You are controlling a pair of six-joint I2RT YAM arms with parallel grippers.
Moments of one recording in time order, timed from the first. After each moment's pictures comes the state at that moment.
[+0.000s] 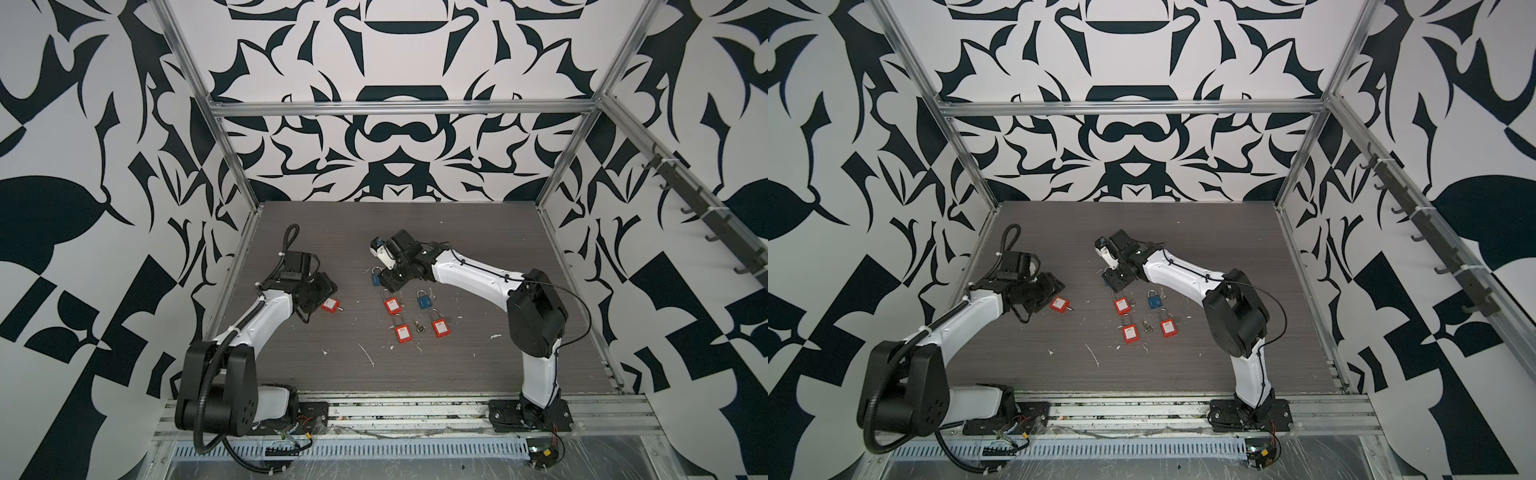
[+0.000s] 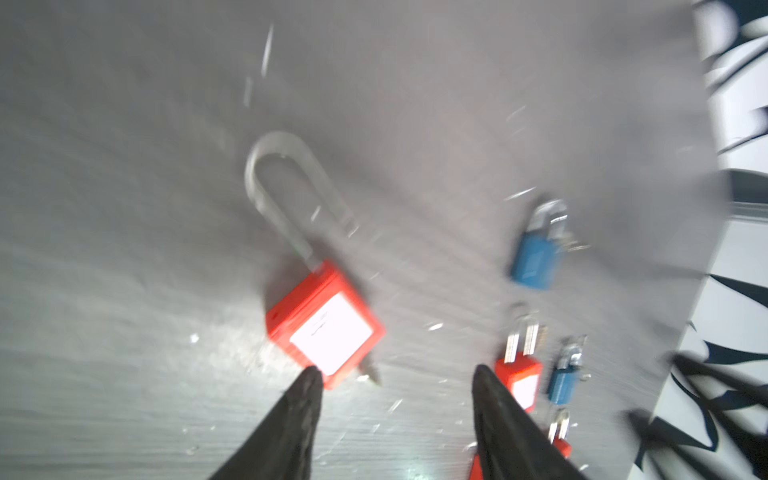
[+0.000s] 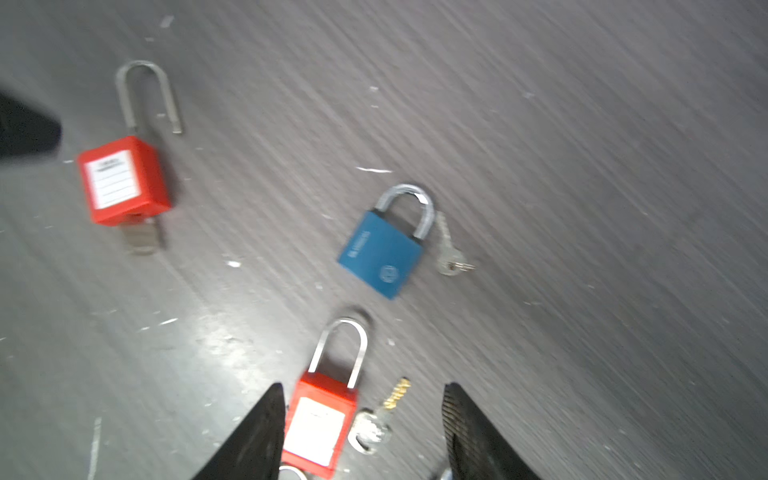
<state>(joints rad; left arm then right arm) -0.12 1.30 0.81 -0.46 0.23 -0.75 0.81 1.96 1.56 -0.60 -0.04 -0.01</state>
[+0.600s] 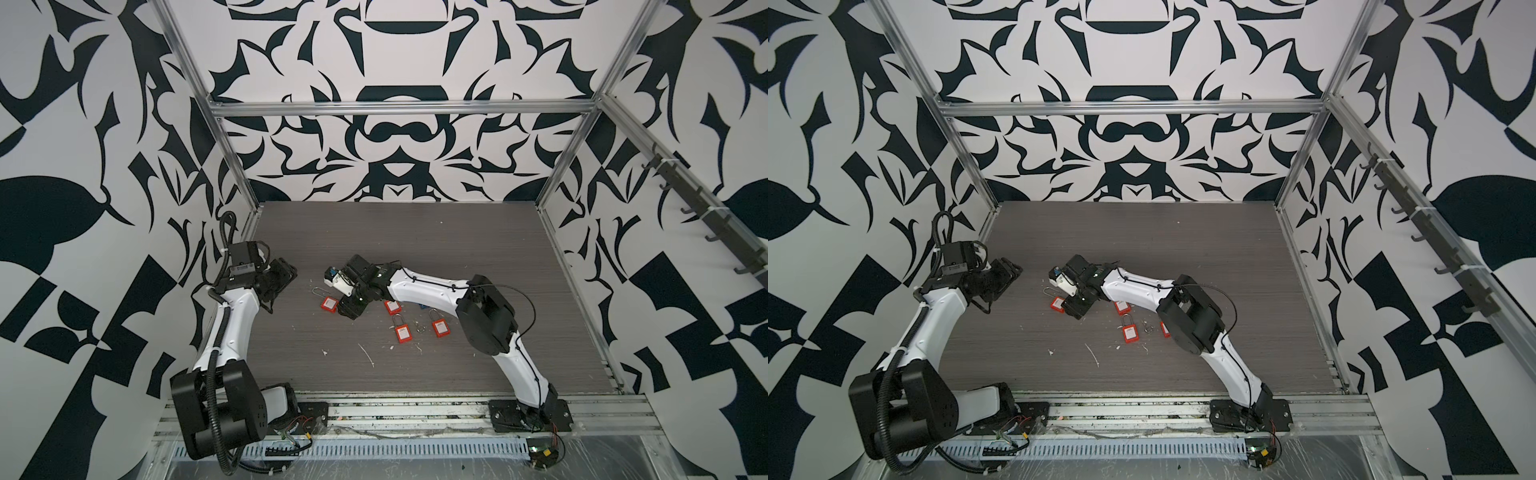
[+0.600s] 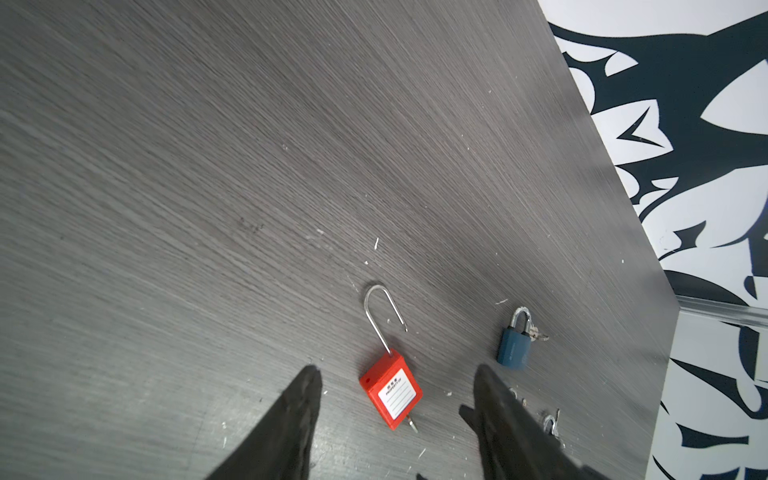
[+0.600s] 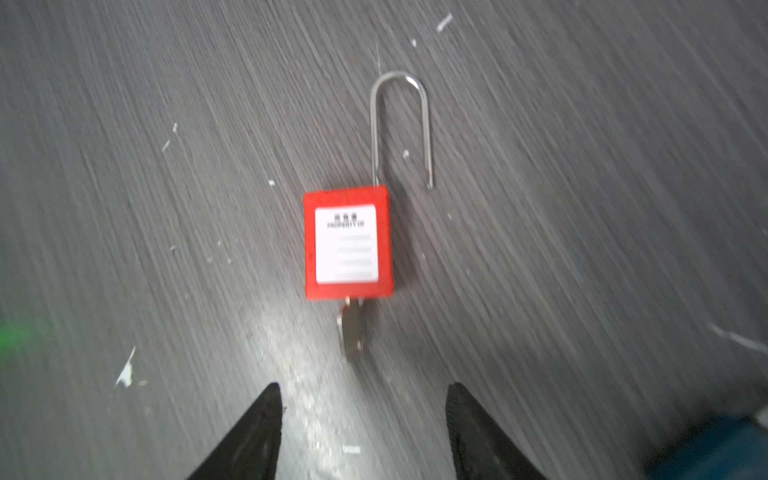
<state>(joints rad) 0.21 1.25 0.90 -0.57 0.33 -0.56 0.98 2.28 1.83 -0.54 -0.18 -0.04</state>
